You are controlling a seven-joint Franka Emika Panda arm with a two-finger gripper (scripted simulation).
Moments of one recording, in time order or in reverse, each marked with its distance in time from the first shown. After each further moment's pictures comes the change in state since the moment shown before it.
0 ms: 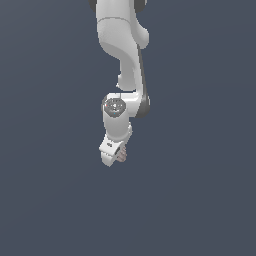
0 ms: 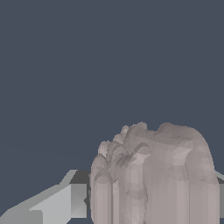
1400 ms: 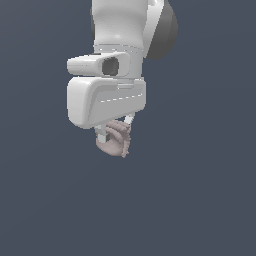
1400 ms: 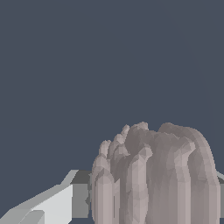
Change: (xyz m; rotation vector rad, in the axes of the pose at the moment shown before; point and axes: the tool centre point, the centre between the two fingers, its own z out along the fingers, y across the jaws) arm 0.071 0.101 -0.318 -0.469 0.212 0.110
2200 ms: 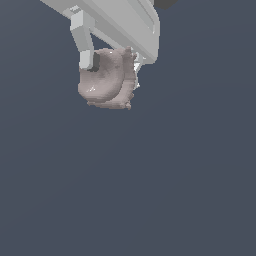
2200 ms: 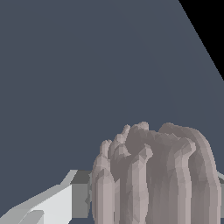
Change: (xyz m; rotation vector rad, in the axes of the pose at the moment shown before) arm 0.037 0.059 -0.122 -0.195 0.081 0.045
